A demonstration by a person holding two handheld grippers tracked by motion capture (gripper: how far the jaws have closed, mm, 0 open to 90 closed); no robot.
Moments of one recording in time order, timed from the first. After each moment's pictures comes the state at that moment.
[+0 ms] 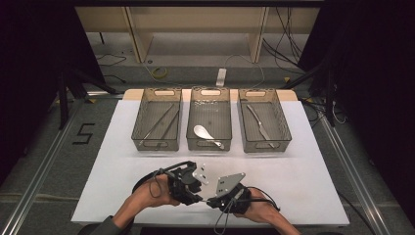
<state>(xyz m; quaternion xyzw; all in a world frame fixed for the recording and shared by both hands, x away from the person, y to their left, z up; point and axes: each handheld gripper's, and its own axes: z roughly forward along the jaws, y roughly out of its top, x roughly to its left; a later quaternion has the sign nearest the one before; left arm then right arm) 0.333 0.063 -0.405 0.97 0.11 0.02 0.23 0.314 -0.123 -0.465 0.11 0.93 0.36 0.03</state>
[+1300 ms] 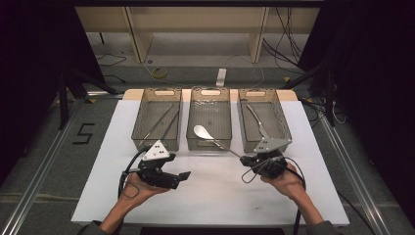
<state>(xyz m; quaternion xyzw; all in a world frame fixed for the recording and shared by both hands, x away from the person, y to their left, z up) 0.346 0.141 -0.411 0.82 0.33 0.12 0.45 0.374 -0.212 -0.411 0.29 0.86 0.40 0.14</state>
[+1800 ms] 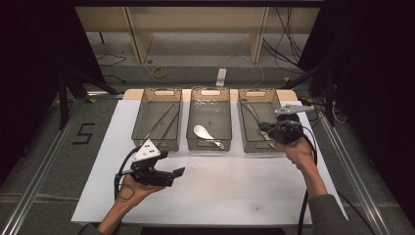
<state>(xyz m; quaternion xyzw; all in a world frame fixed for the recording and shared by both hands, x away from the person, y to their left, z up) 0.344 0.156 -0.412 0.79 0.35 0.14 0.48 0.444 -0.256 -0.369 0.41 0.79 0.41 0.20</state>
